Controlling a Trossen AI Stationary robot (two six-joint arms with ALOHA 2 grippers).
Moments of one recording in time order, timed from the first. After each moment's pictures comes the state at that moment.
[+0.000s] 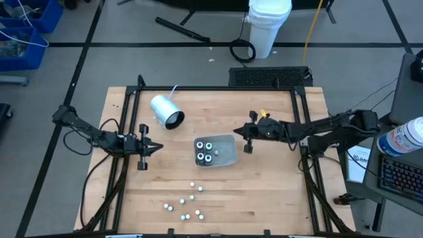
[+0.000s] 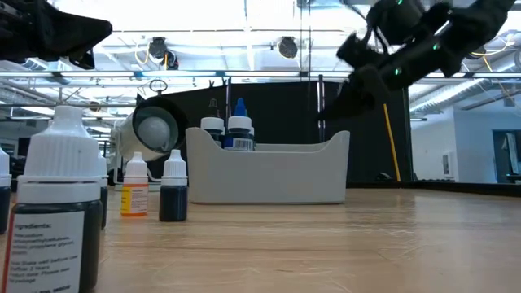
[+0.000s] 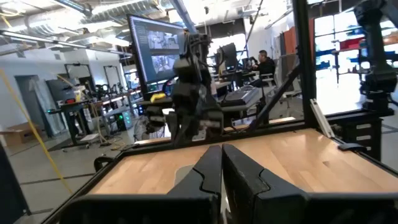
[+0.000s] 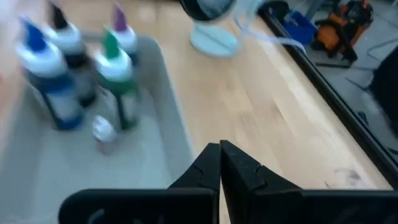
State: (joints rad) left arm -0.49 0.29 0.02 0.47 -0.49 0.26; right arm -0.10 1.29 0.51 0.34 0.16 -0.13
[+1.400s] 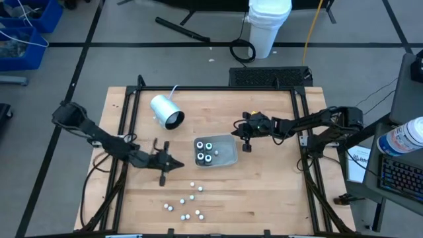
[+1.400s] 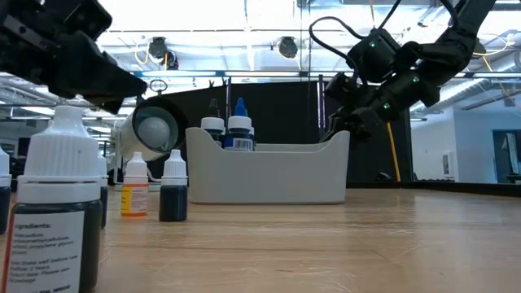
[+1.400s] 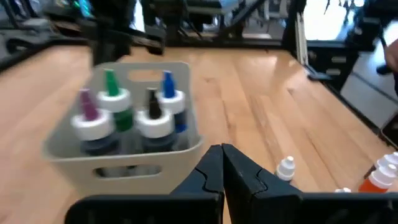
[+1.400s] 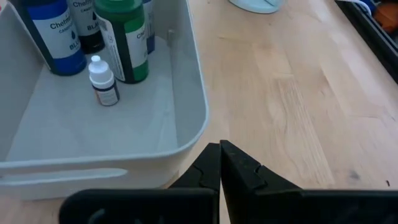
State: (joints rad) left arm -0.49 1.24 0.23 0.74 -0.40 -0.18; right arm -0.23 1.50 0.51 0.42 -0.08 -0.25
